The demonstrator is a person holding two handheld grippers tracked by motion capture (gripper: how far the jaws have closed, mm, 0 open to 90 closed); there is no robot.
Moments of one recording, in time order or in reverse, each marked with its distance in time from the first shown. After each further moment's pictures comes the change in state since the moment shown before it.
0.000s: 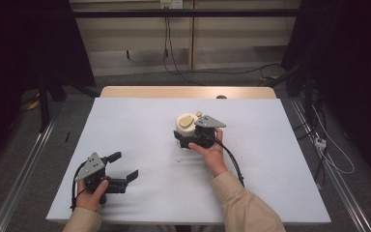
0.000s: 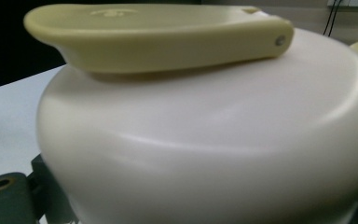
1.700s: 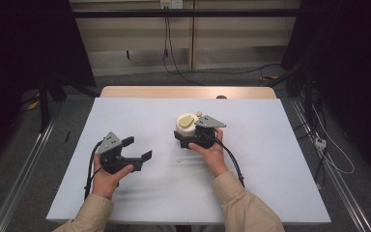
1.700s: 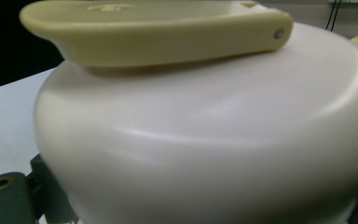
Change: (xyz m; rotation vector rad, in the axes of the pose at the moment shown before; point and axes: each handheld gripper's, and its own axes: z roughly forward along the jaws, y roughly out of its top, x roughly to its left) left arm -0.002 0.047 0.052 0.077 0.039 -0.048; right arm 0.000 -0.001 0.000 0.010 0.005 0.010
